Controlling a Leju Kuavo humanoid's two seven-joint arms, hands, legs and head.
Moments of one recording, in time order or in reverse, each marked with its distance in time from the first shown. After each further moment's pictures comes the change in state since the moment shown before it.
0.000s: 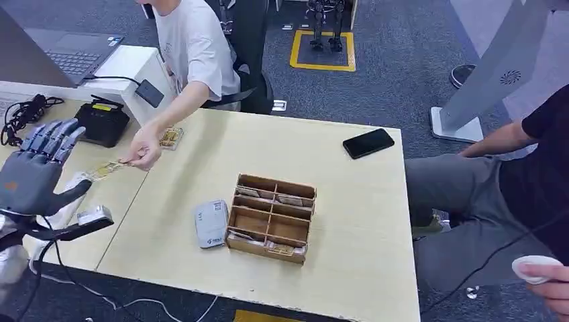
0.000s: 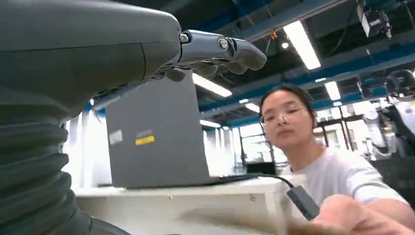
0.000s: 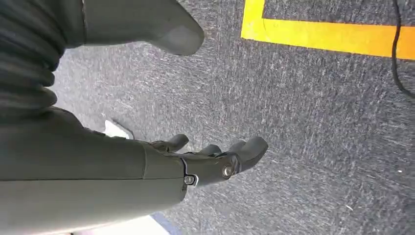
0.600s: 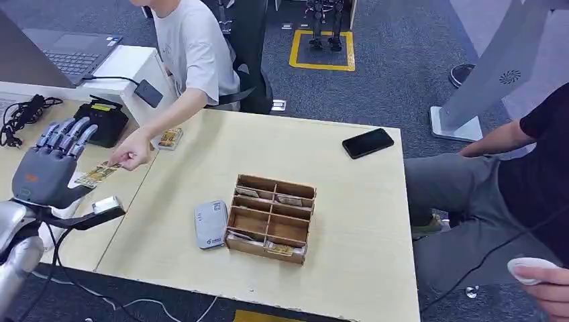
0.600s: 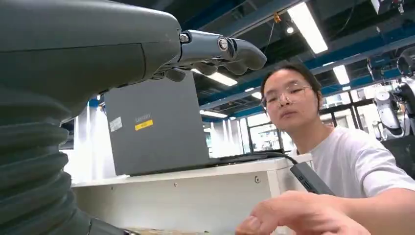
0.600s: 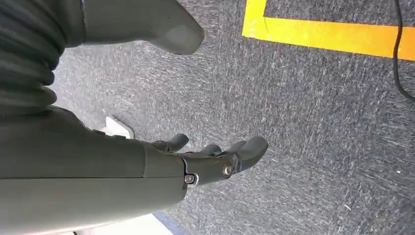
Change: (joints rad) left arm -0.111 0.019 -0.128 0.152 -0.073 0.047 0.096; right arm -0.006 0.000 0.037 -0.004 0.000 -0.003 0.013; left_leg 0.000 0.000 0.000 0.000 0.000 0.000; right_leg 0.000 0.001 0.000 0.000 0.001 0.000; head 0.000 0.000
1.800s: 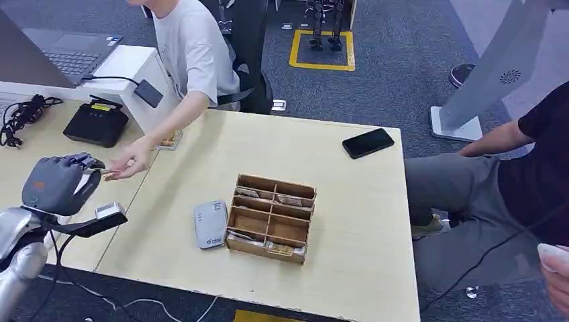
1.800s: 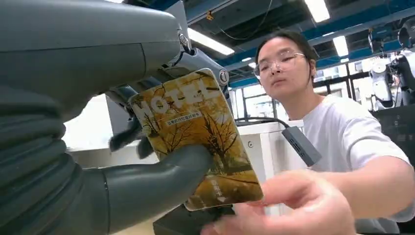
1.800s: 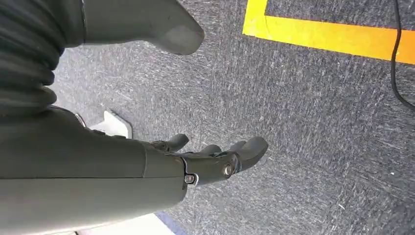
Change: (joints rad) left arm 0.029 -0.003 -0.016 0.014 0.086 -0.062 -0.010; right arm -0.003 0.000 0.032 0.000 -0.006 -0.005 0.000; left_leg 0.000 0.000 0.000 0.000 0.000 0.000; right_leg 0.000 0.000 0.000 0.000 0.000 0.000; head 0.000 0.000
